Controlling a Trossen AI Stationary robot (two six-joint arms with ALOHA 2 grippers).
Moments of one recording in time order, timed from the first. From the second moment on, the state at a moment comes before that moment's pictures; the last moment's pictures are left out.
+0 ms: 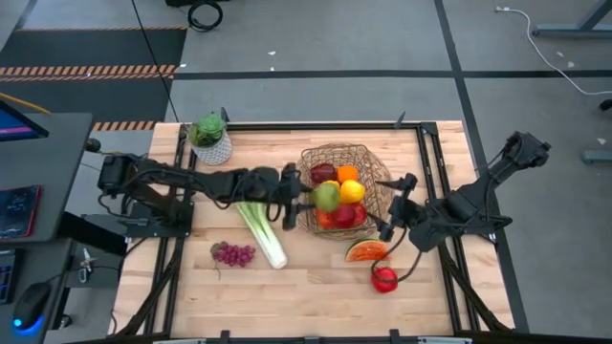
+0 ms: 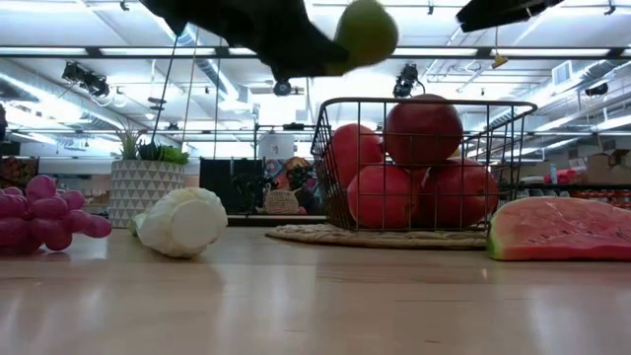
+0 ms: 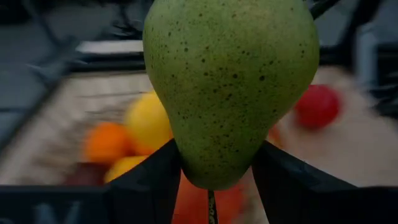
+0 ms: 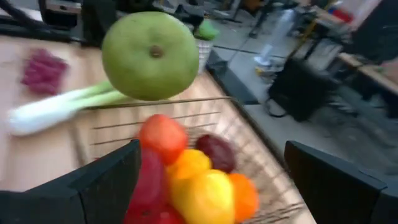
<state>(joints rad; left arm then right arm) -0.01 1.50 0.96 0.20 -0.05 0.02 0.63 1.07 0.85 -0.55 1.10 0.36</state>
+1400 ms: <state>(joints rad) 0.12 1.51 1.06 0.26 -0.24 2.17 -0.20 1.01 0.84 -0.28 0.73 -0.13</state>
